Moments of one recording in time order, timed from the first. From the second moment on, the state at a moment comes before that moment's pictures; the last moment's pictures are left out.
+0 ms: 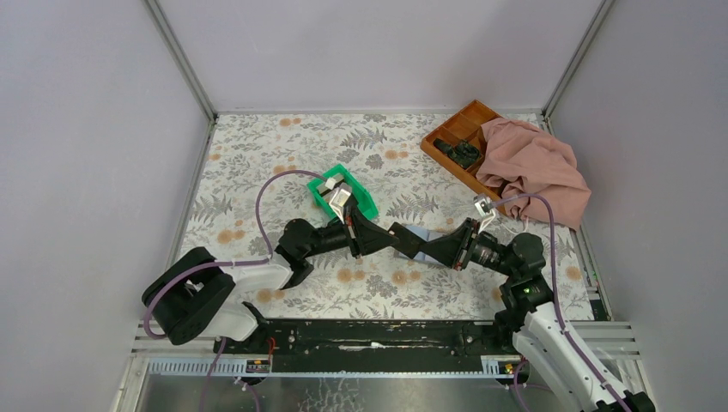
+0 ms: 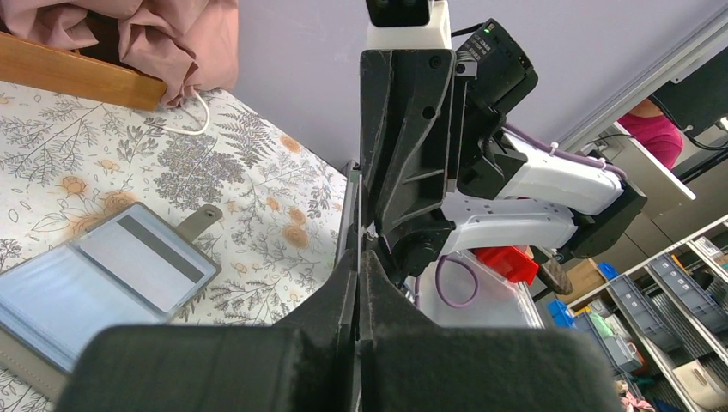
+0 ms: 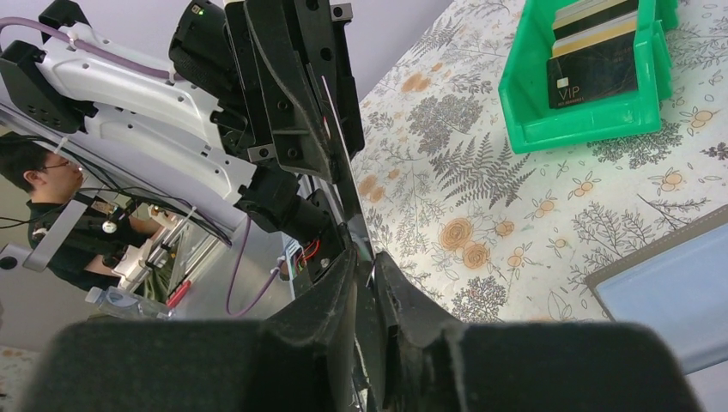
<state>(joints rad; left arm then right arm) -0.76 1.38 0.40 1.25 0.57 -0.85 0.33 0.53 0.22 0.36 -0.83 0.78</state>
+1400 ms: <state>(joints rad) -0.75 1.21 0.75 0.40 0.86 -0.32 0.47 0.65 0.35 0.04 -0.94 0.60</state>
